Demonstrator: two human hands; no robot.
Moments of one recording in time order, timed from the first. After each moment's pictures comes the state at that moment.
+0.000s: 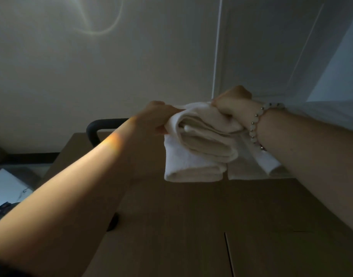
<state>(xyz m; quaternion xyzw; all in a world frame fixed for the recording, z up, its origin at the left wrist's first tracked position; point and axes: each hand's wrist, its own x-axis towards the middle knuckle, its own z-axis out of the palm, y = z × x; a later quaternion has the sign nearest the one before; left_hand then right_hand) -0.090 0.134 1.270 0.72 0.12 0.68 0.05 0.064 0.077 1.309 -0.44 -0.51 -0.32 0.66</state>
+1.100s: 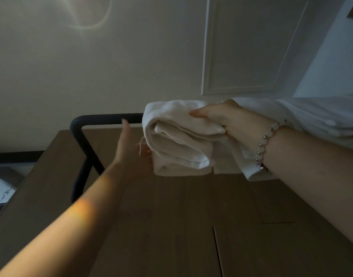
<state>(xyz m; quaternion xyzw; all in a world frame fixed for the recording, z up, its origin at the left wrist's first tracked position) -0.086 0.203 1.219 0.72 -0.14 0.59 0.35 0.058 0.075 1.253 -0.39 -0.56 -0.14 0.72</state>
